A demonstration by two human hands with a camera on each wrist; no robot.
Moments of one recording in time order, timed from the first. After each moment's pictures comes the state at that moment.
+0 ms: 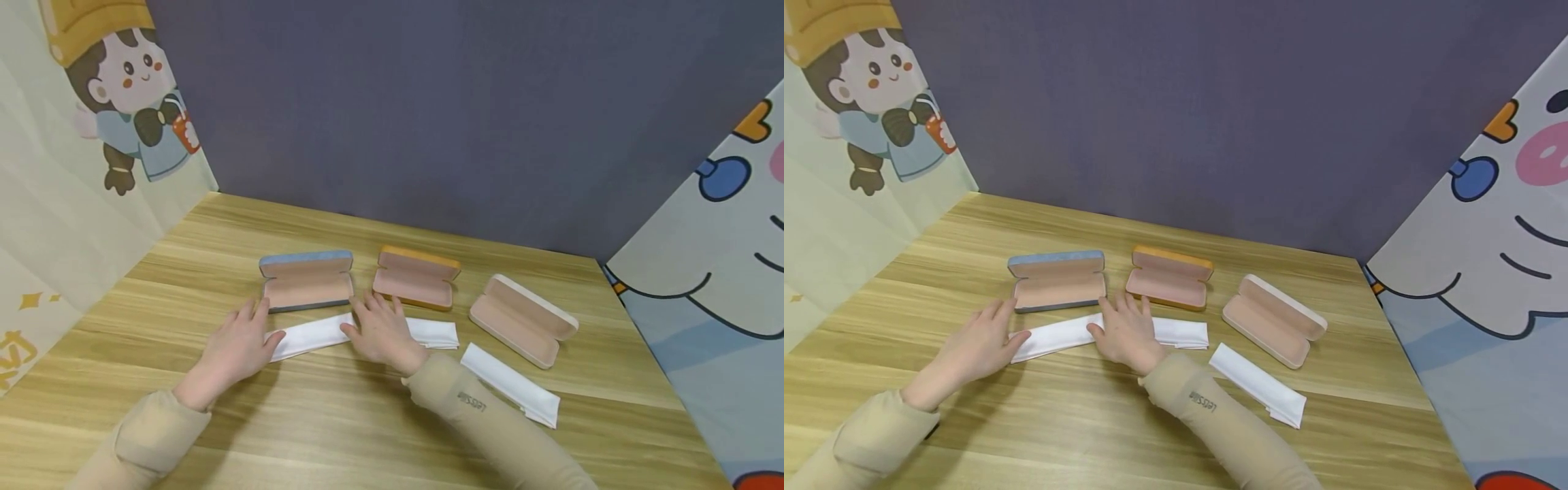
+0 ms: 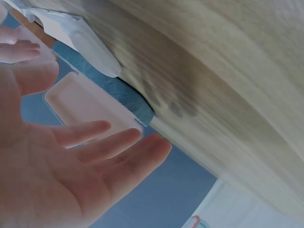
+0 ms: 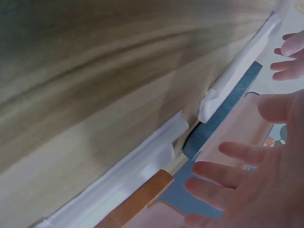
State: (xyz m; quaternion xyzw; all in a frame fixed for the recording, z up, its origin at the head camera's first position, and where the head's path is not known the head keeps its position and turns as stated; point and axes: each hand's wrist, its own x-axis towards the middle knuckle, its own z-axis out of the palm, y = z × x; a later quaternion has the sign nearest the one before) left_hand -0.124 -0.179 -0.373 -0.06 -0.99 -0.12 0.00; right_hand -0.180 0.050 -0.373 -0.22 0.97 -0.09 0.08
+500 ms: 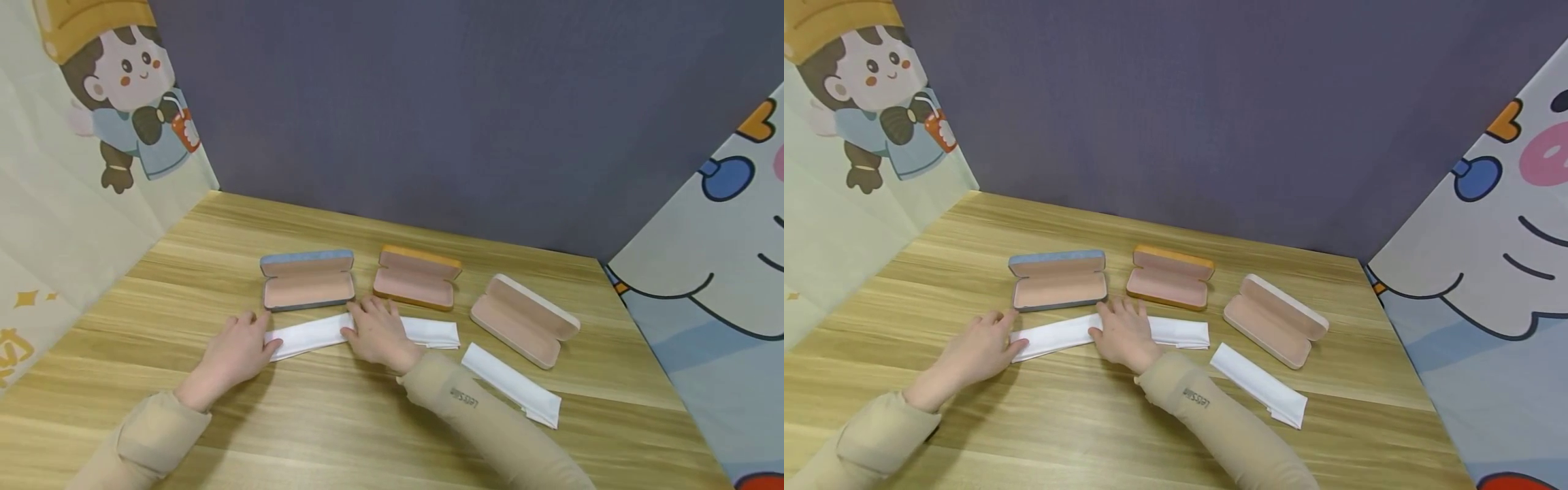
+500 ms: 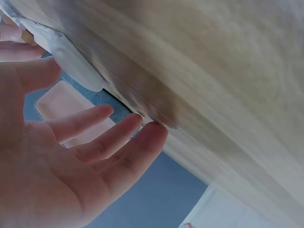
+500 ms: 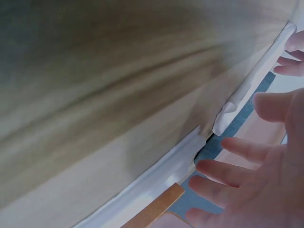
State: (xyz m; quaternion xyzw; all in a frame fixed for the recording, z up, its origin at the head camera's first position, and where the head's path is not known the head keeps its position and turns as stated) left_hand -0.126 -0.184 -0.385 -0.07 -0.99 -0.12 0.00; right_hand -0.186 0.044 -0.385 -0.22 0.97 -0.08 0.10
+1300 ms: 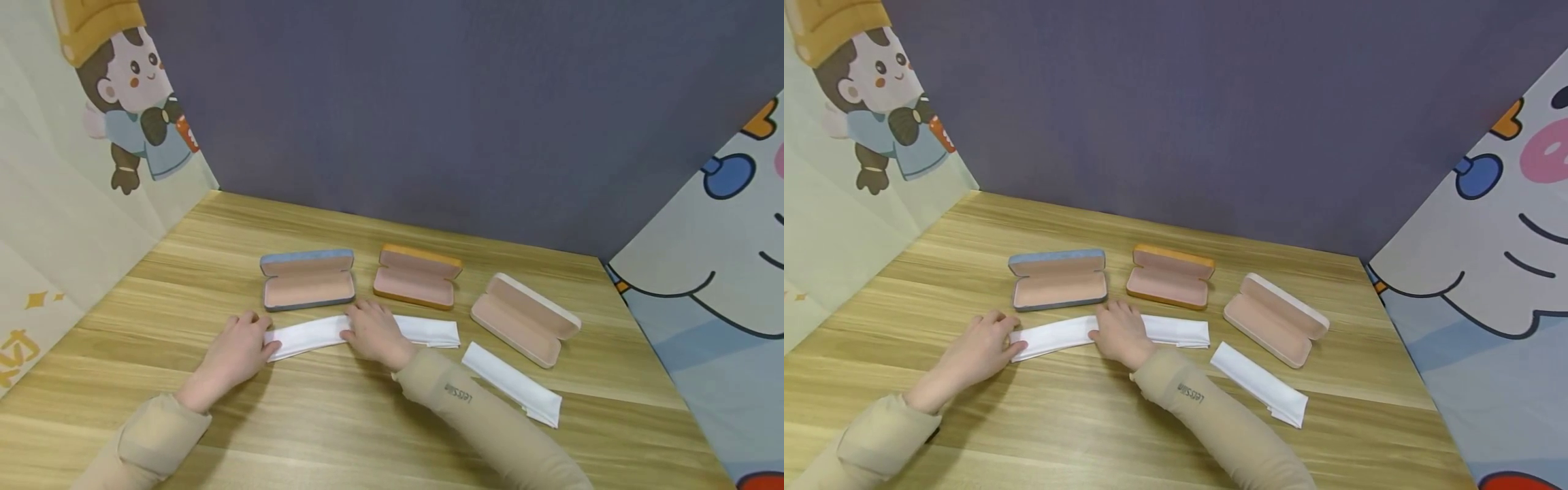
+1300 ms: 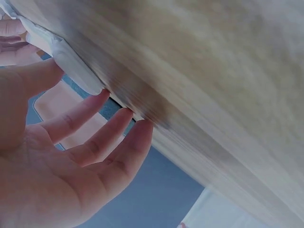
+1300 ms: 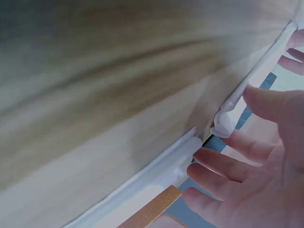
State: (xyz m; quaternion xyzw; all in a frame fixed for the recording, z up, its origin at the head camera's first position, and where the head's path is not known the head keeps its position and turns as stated) left_hand -0.125 -0.185 -0.391 -0.09 -0.99 -0.13 0.05; right_hand -0.189 0.041 -0.388 -0.26 0.96 -0.08 0.08
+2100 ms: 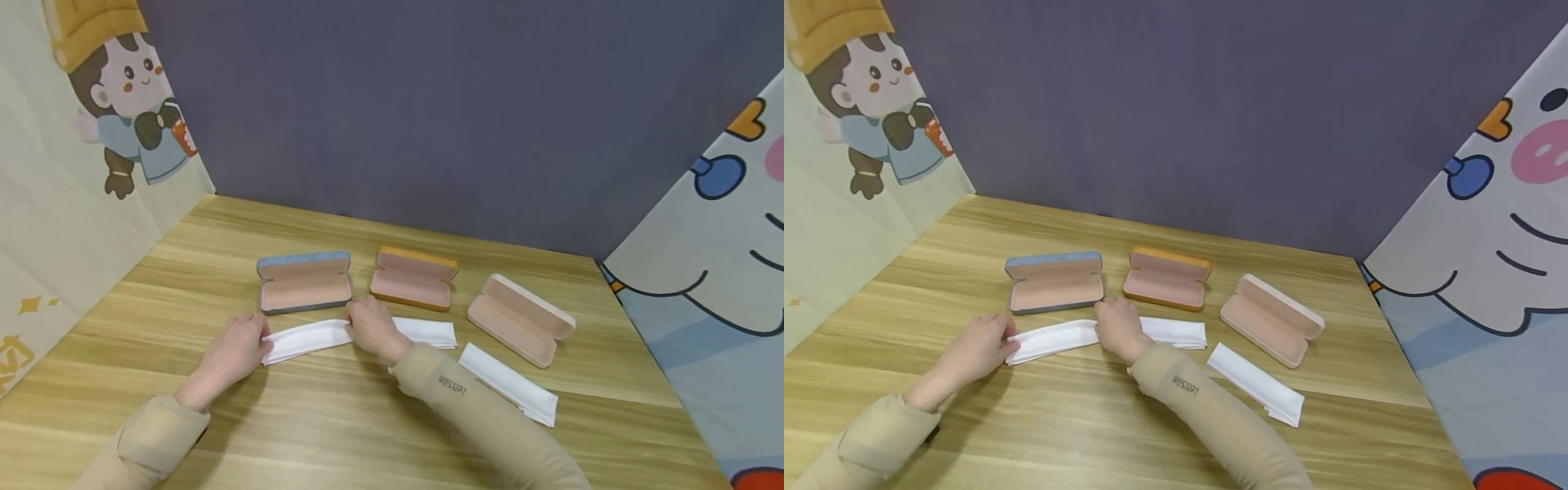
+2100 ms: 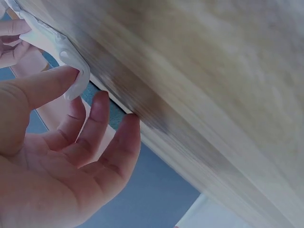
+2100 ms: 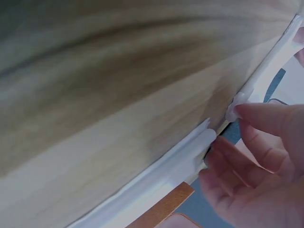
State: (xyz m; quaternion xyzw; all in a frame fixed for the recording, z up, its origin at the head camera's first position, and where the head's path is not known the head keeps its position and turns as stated) left_hand -0.135 -0.185 -0.389 -0.07 -0.98 -0.19 0.02; right_hand -0.202 0.040 -0.386 -0.26 0.96 -0.13 0.03
